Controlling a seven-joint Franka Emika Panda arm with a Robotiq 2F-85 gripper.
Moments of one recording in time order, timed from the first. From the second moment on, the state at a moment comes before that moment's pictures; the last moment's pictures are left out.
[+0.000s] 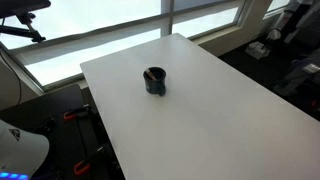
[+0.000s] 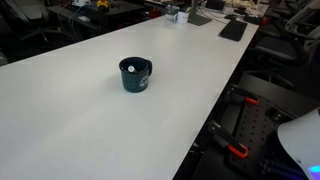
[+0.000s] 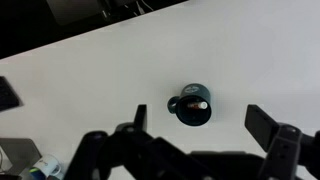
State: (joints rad) arm 0.01 -0.64 0.46 -2.43 -0.01 1.81 0.65
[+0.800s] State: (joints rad) arm 0.03 -0.55 0.22 -2.39 0.04 1.96 0.53
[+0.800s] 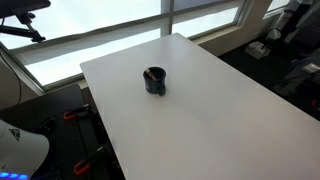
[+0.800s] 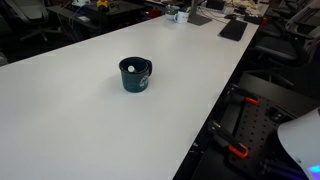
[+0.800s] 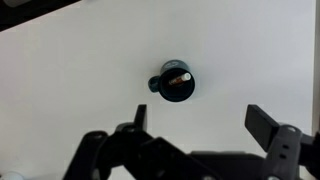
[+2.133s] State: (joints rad) arm 0.02 0.10 0.03 -2.14 0.49 2.00 0.16
